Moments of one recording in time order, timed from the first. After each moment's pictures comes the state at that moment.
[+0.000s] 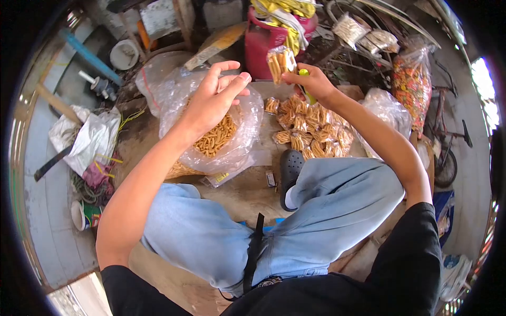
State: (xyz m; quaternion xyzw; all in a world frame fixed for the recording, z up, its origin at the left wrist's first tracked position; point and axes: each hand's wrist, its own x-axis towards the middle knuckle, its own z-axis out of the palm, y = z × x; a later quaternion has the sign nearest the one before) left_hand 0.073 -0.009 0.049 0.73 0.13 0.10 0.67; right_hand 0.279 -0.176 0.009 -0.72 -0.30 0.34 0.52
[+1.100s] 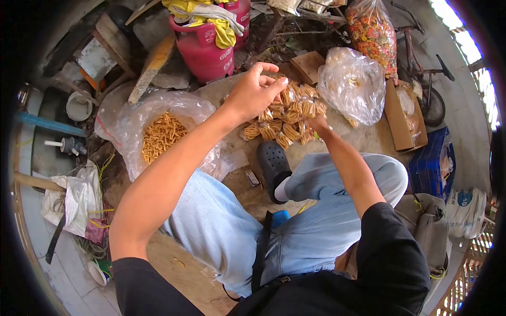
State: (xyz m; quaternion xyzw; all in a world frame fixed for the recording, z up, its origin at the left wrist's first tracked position) left_hand 0.225 -0.115 -0.021 0.74 -0.03 -0.04 0.67; right_hand 0.359 -0.415 -0.324 -0.94 0.09 0.15 0.29
